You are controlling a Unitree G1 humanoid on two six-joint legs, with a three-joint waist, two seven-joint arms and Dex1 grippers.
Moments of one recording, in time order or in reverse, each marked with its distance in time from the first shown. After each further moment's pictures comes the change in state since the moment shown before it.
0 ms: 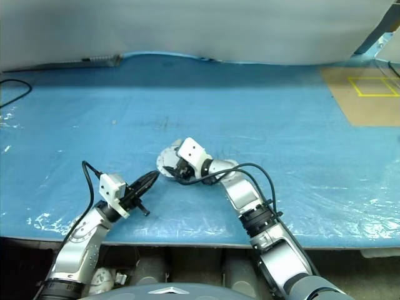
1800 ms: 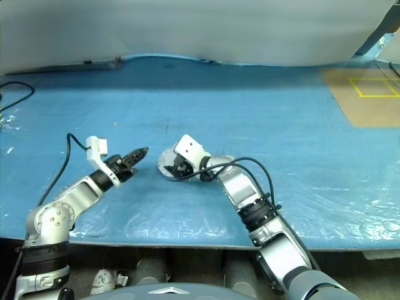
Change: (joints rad) left arm -0.277 0.049 0.274 -0.115 -0.613 1.025 0.382; right arm -0.053 -0.015 0.024 -0.011 -0.003 0.160 -0.013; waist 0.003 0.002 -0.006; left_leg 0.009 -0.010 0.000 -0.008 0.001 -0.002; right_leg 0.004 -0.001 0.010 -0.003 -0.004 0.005
